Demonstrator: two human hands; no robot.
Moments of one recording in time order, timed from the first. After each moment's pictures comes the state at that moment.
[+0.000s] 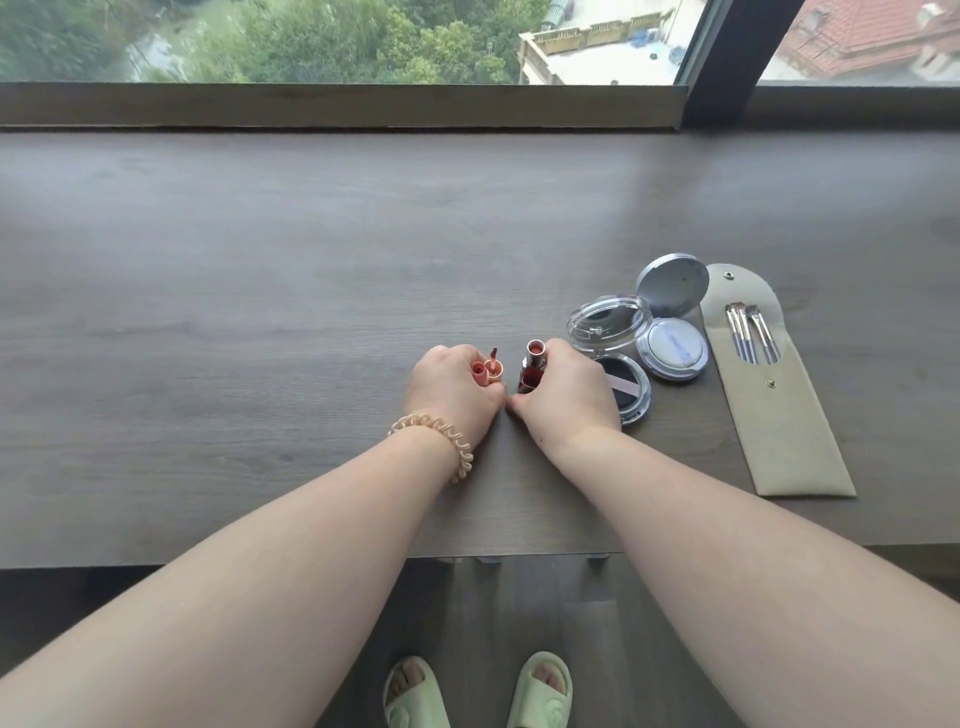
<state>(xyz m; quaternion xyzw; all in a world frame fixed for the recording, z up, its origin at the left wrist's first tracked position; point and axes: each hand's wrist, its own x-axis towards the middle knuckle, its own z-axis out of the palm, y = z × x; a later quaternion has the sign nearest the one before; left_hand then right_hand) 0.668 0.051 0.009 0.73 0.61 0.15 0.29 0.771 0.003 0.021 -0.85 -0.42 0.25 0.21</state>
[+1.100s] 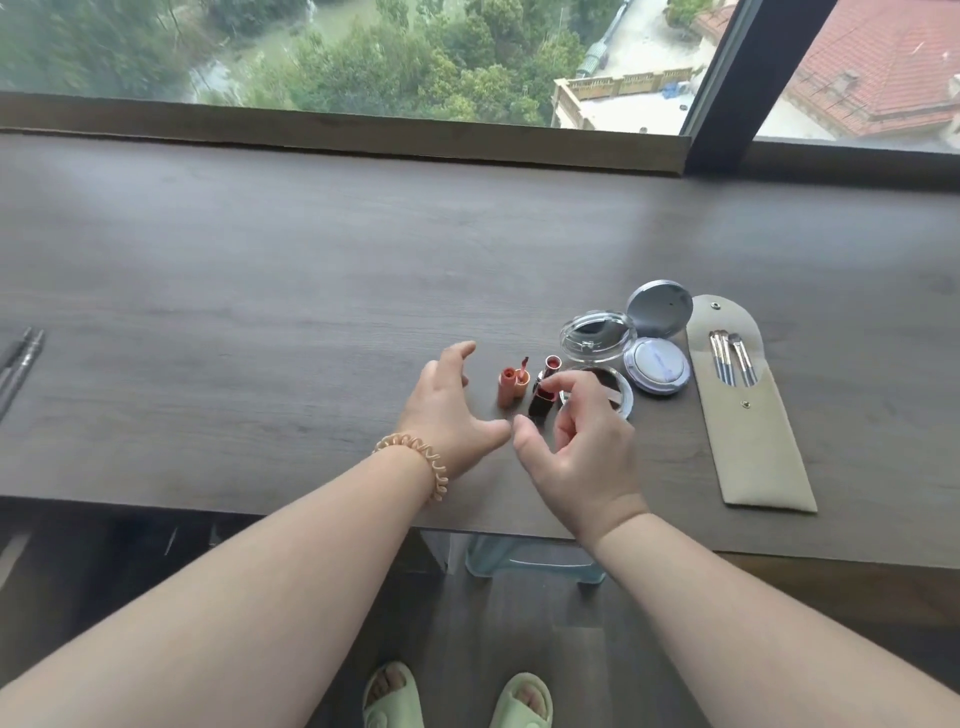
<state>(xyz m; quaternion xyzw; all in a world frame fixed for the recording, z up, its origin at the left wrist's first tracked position) 0.649 0.005 0.028 0.70 0.58 0.17 0.37 0.766 -0.082 0.047 -0.73 -0.52 0.15 0.42</state>
